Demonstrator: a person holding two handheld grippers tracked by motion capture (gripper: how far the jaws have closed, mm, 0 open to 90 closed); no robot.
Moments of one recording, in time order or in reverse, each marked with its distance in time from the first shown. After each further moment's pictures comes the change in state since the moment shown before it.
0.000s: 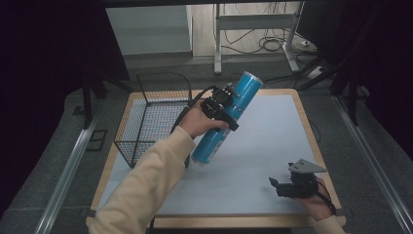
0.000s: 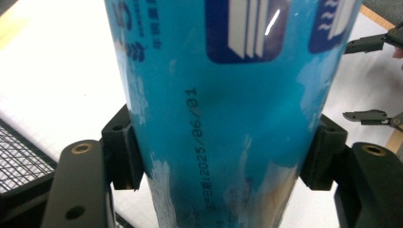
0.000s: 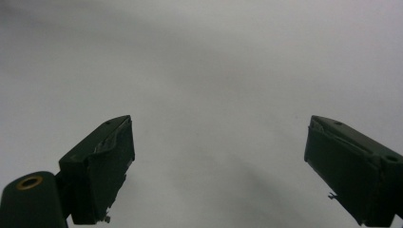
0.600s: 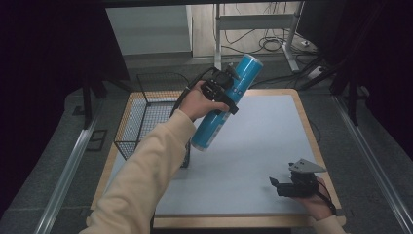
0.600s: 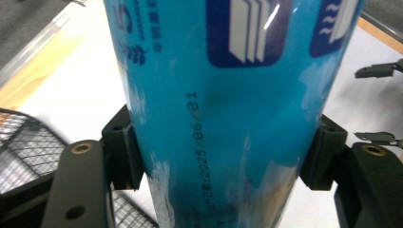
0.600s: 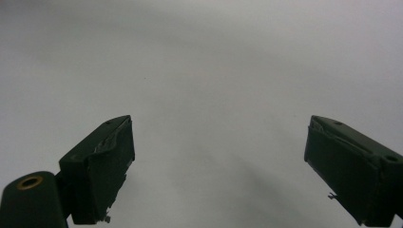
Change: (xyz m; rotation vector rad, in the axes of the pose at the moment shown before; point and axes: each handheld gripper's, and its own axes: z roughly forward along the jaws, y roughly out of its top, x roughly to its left) left arm 0.022 0.031 -0.031 -0.008 0.065 -0.002; right arm -0.001 0.000 0.000 0.007 -0.002 0.005
